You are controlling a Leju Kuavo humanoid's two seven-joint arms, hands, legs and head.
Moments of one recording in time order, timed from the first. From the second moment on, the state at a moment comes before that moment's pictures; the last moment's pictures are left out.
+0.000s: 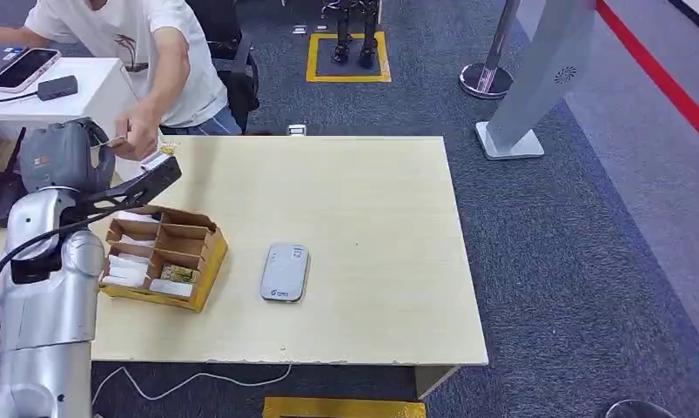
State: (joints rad) left arm -0.64 0.04 0.04 -1.35 -1.48 -0.15 0.12; right arm -0.09 0.09 -0.91 -0.29 1.57 0.42 0.16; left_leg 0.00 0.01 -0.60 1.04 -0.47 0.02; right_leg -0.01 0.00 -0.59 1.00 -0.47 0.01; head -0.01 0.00
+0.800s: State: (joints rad) left arm -0.64 0.02 0.04 -1.35 -1.46 -0.14 0.12; right arm -0.09 0.09 -0.91 -0.29 1.57 0.42 0.16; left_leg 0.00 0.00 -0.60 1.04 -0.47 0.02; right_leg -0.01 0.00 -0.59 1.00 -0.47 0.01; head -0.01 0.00
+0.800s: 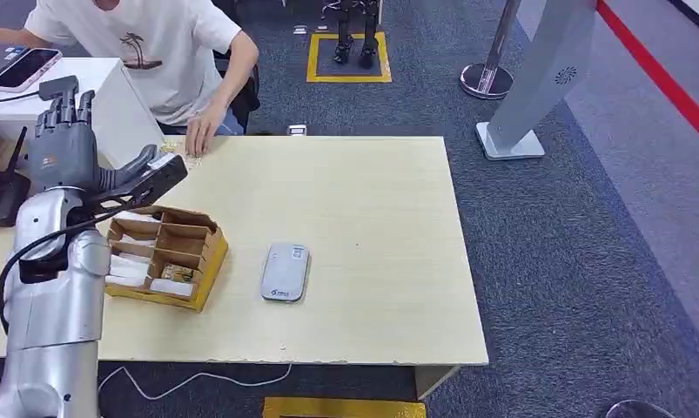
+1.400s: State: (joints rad) left arm -0.48 -0.01 -0.01 -1.52 -1.29 -0.12 0.05; right arm -0.09 0.09 -0.93 -0.29 1.57 0.42 0.17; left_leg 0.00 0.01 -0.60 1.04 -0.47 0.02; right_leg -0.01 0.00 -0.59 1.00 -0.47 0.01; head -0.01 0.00
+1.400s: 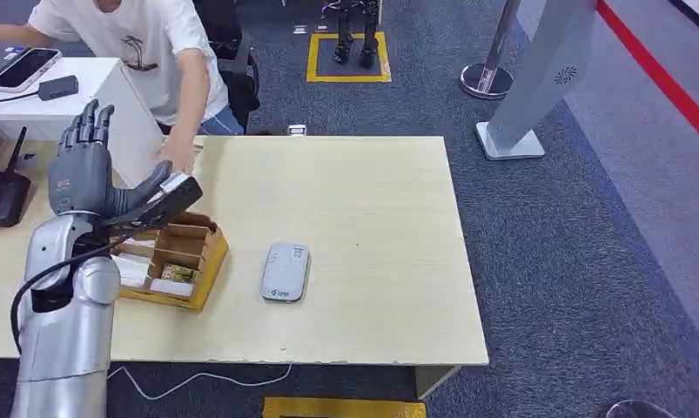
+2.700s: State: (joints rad) left arm -0.07 -0.01 -0.16 -1.83 -1.16 0.01 0.03; right arm -0.08 0.10 -1.03 -0.30 1.57 0.42 0.18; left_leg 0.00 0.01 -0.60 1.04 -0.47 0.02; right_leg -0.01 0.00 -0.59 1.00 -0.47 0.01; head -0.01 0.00
